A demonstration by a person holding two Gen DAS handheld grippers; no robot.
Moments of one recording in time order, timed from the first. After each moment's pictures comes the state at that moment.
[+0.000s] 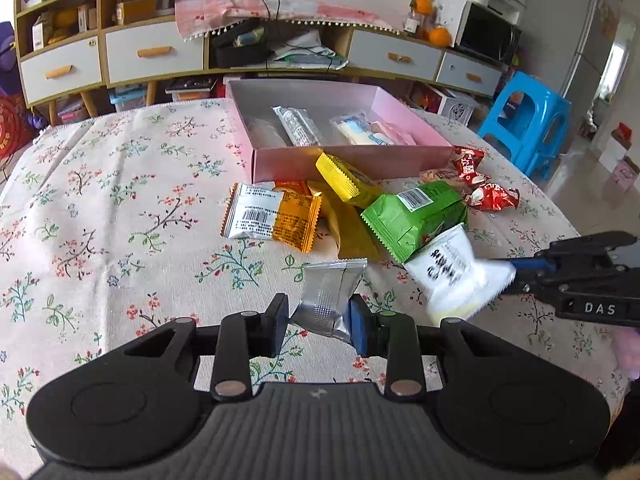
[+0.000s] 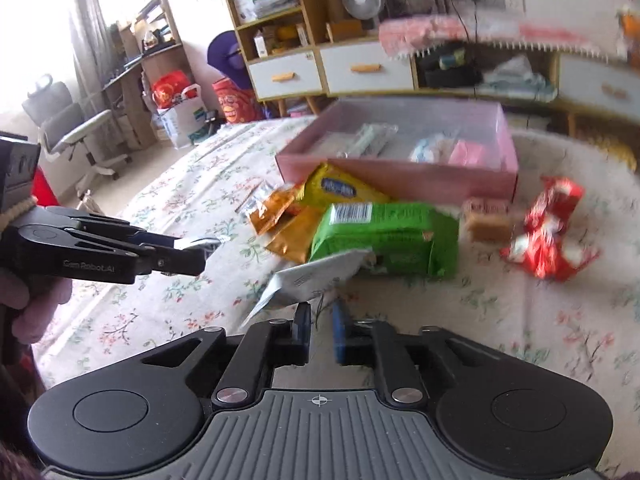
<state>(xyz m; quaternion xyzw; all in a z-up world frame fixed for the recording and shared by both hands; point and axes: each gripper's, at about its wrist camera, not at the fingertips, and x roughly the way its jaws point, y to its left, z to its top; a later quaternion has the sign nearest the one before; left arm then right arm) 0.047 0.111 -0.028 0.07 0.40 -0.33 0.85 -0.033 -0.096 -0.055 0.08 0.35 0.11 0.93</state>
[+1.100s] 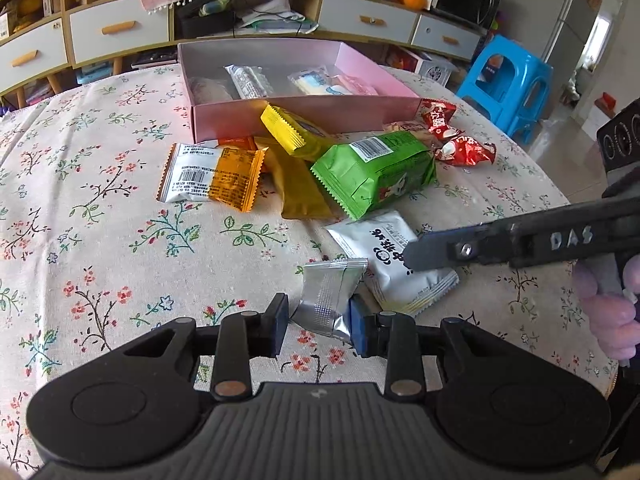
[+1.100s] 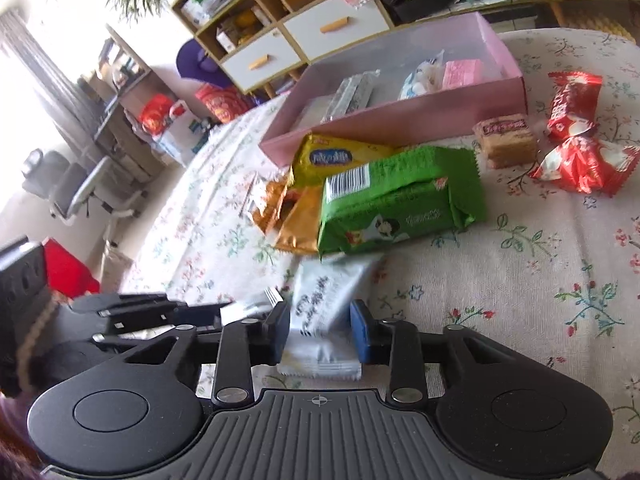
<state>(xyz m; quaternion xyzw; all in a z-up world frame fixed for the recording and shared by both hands) 0.036 0.084 -0.047 0.09 0.44 -0.36 0.82 -0.005 -0.107 -0.072 0.23 0.40 0.12 0.88</state>
